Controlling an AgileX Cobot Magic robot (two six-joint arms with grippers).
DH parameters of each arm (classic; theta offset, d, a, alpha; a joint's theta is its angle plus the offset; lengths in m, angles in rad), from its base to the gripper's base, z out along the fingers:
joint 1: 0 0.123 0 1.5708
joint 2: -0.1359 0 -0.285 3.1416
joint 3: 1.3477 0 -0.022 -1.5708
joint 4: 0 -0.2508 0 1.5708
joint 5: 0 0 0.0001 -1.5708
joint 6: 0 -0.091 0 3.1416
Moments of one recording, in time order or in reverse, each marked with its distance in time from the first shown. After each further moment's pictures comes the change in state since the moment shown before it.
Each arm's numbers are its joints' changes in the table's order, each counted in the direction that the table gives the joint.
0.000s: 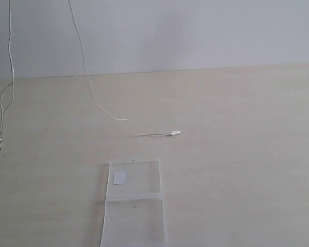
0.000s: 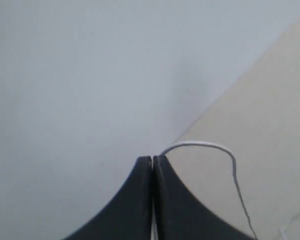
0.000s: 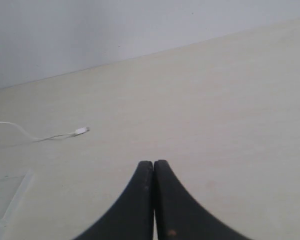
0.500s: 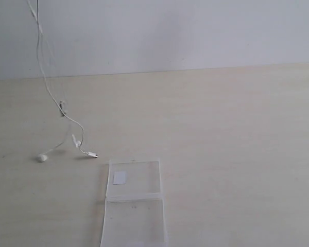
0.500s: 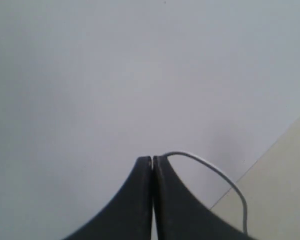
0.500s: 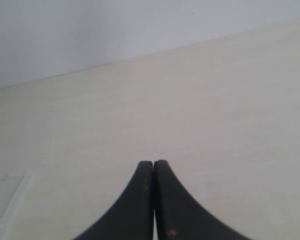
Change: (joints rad) left arm 0.000 0.008 -0.221 -0.014 -0.008 0.010; right arm 0.000 0.000 0.000 0.000 0.000 0.000
